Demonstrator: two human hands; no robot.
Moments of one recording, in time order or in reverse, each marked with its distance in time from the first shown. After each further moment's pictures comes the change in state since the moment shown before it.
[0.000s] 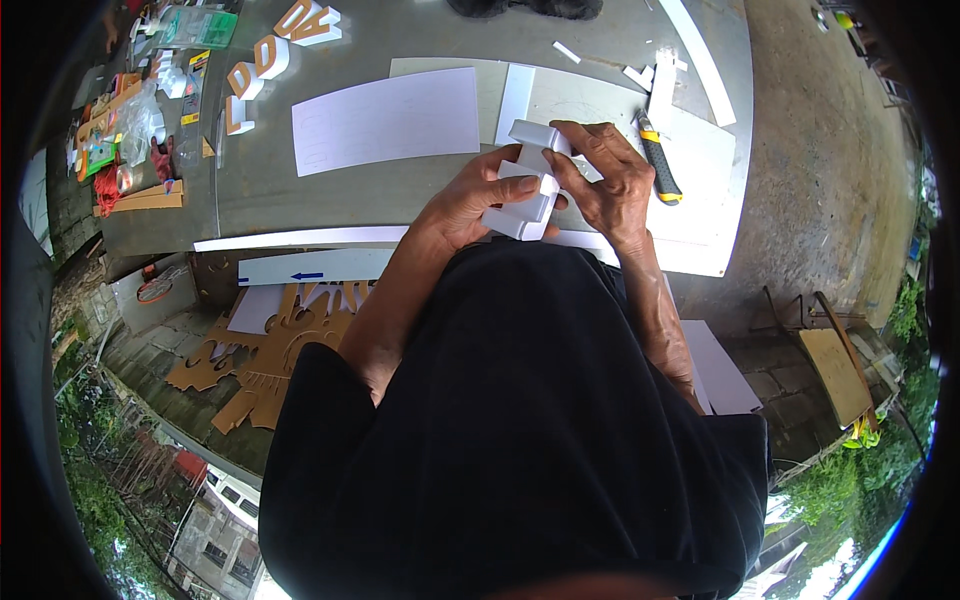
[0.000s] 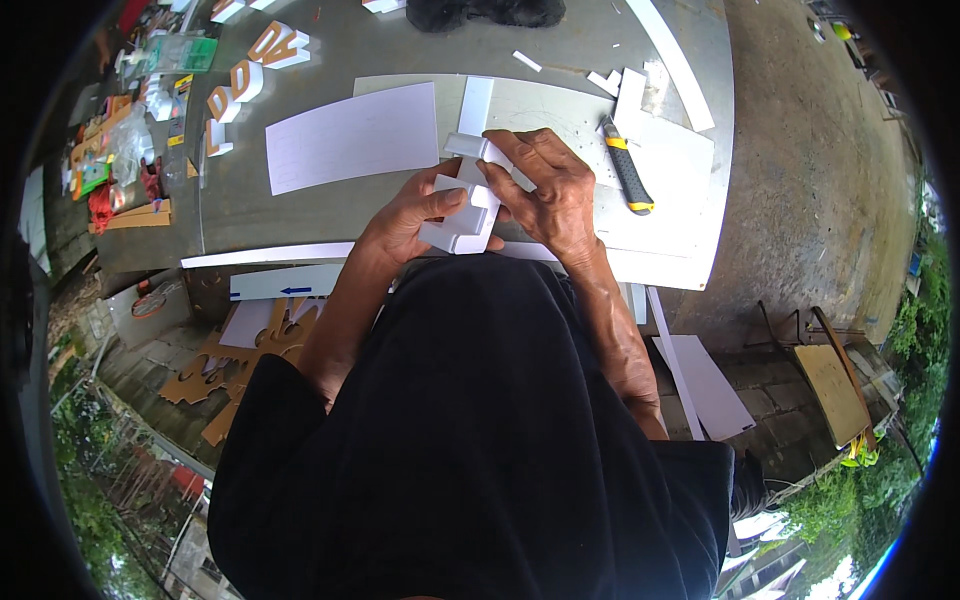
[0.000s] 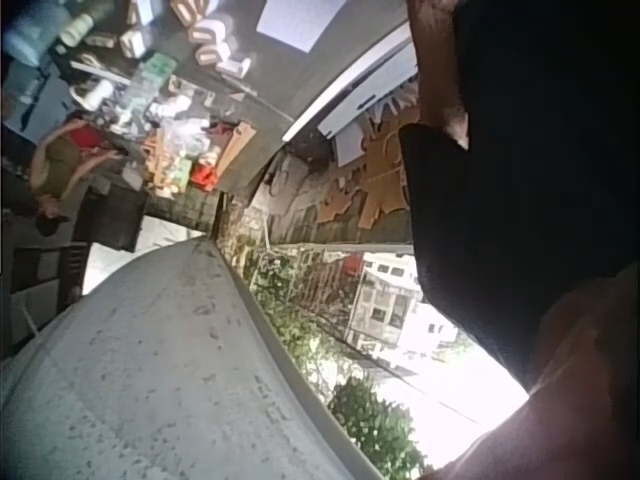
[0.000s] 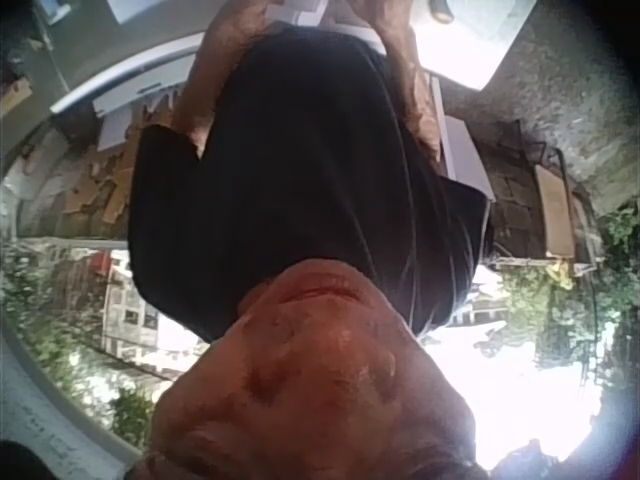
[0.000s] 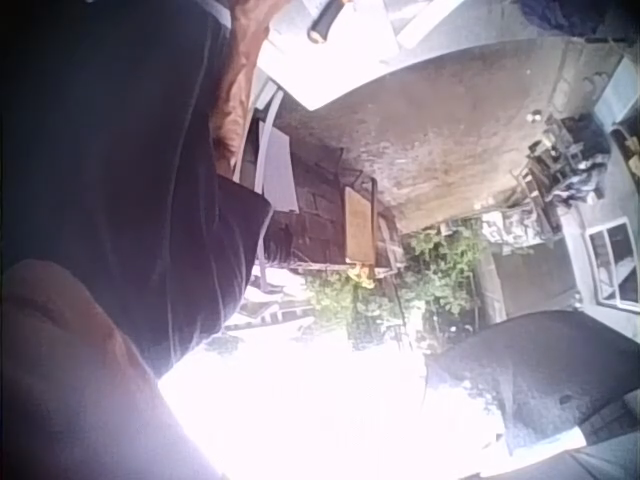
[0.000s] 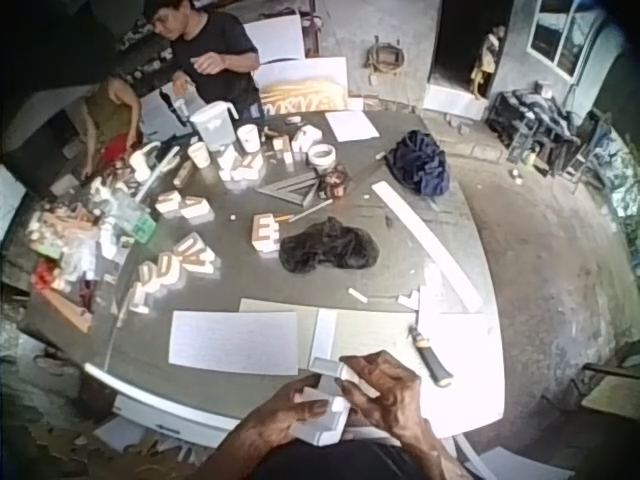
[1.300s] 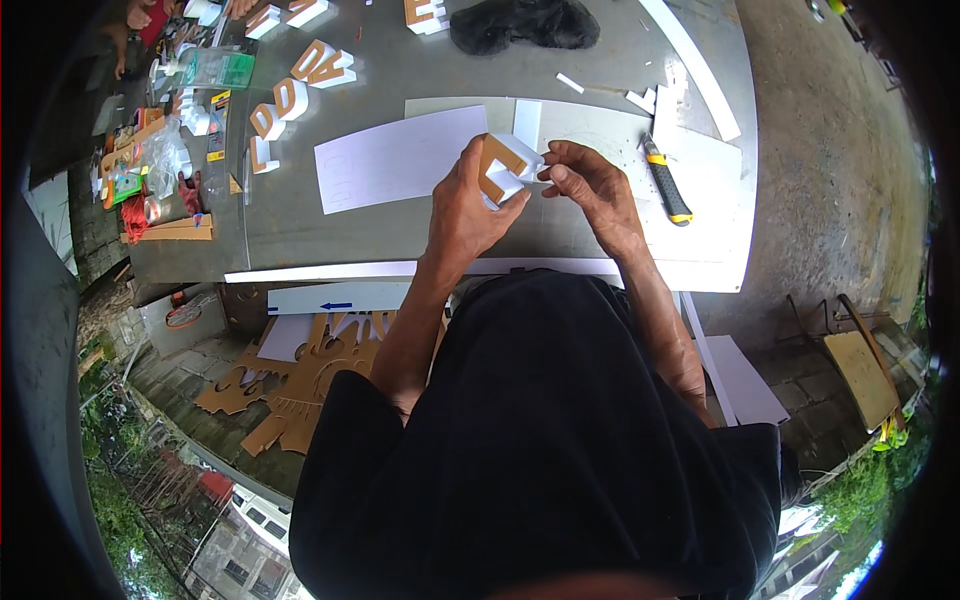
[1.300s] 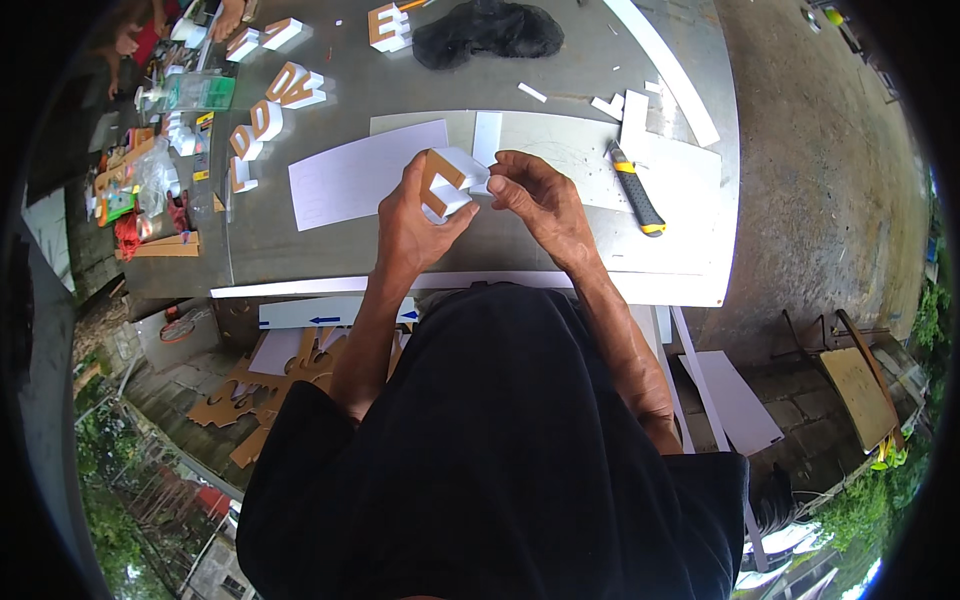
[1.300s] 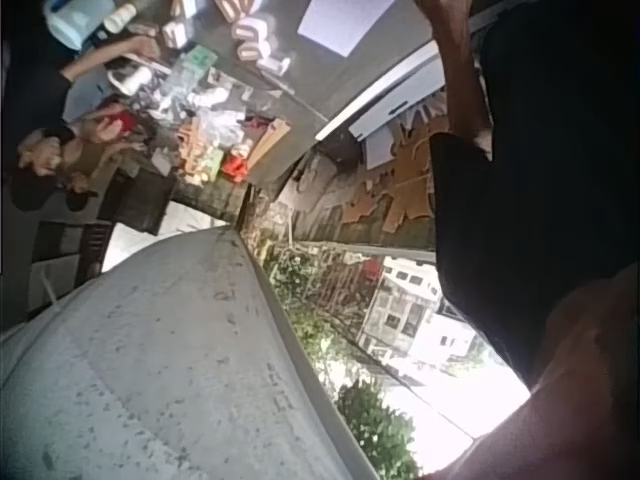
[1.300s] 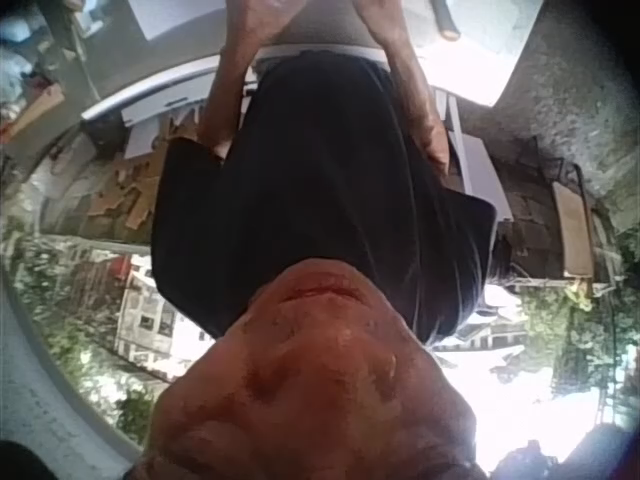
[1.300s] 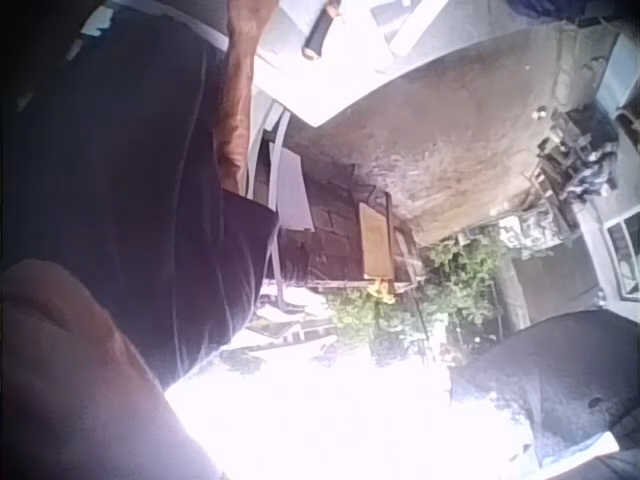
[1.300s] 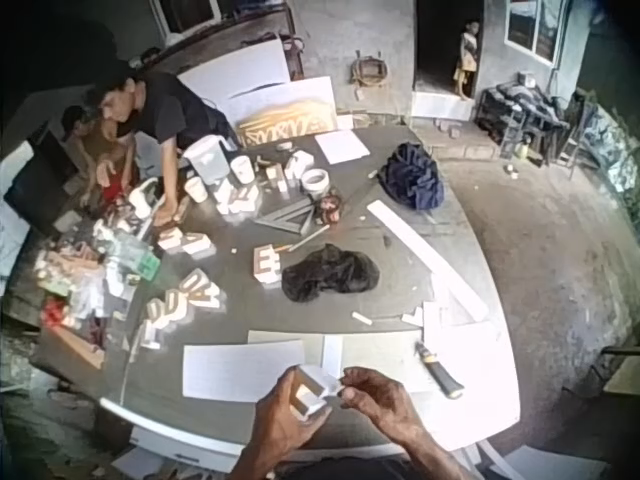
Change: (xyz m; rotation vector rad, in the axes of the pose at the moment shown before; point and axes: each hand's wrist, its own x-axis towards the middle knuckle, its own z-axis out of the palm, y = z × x) left_hand 0.006 0.022 -0.007 1.625 0.595 0.676; right_hand 0.004 0.014 0.018 0.792 -0.133 0.729
